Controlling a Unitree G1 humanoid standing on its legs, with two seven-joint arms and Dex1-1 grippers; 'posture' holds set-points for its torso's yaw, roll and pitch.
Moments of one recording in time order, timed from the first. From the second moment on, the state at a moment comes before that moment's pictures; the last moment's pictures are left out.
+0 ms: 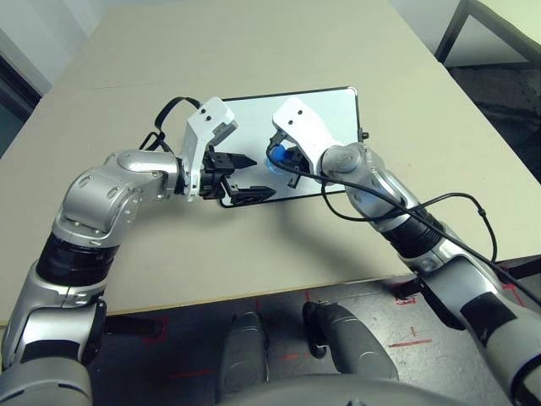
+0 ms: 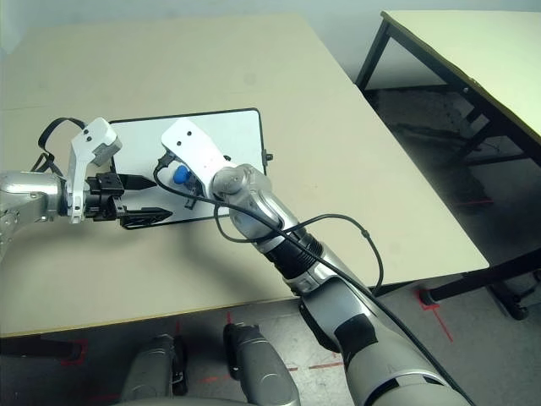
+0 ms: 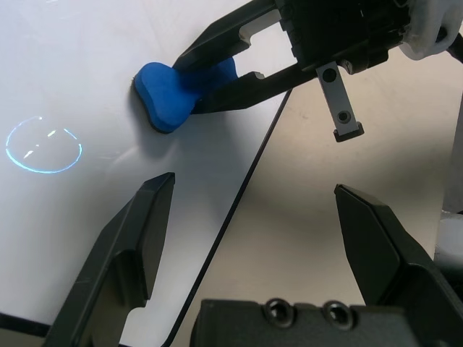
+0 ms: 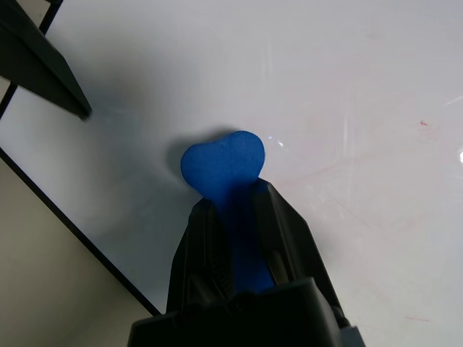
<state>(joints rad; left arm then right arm) -0.59 0.82 -0.10 -0.28 -0.51 1.00 -0.90 -0.86 -0.26 0.57 0.02 -0.21 0.84 0.63</state>
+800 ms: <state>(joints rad) -0.61 0.81 -0.12 -0.26 -0.51 0.98 -0.93 -0.83 -0.31 0.54 -0.03 -0.22 0.91 0.63</state>
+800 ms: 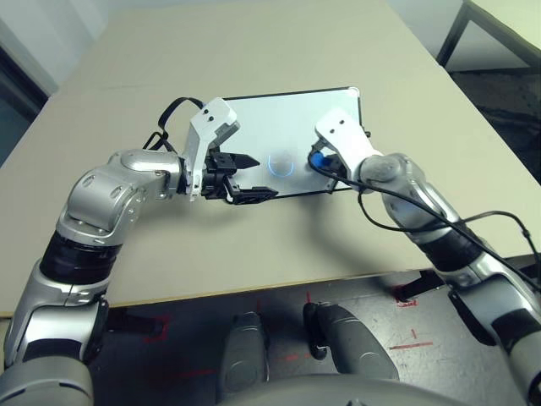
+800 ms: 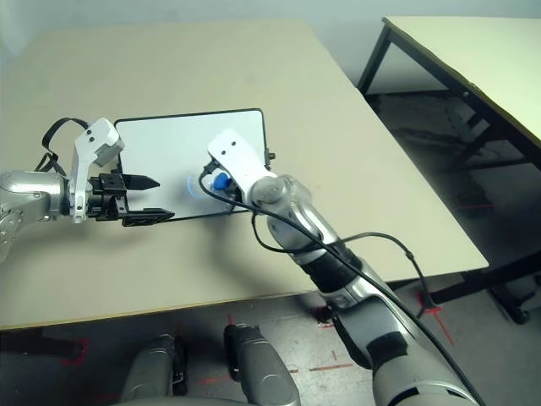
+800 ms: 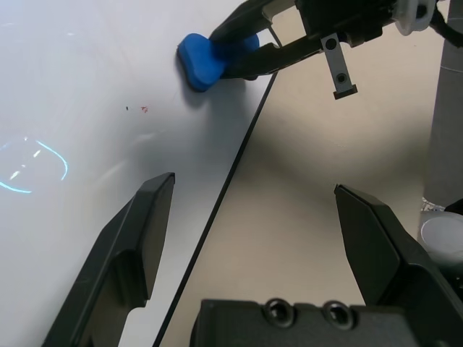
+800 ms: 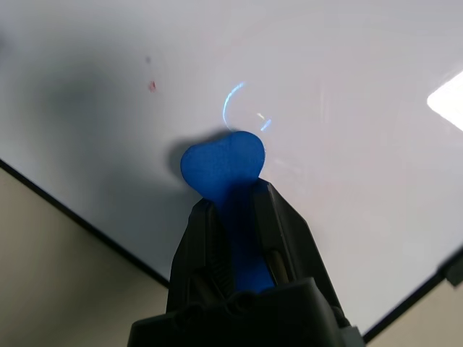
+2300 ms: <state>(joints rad) -0.61 0.80 -0.11 -0.29 -0.53 1.02 -0.89 -0.84 -0.31 0.54 0.01 -0.29 0.89 0.65</state>
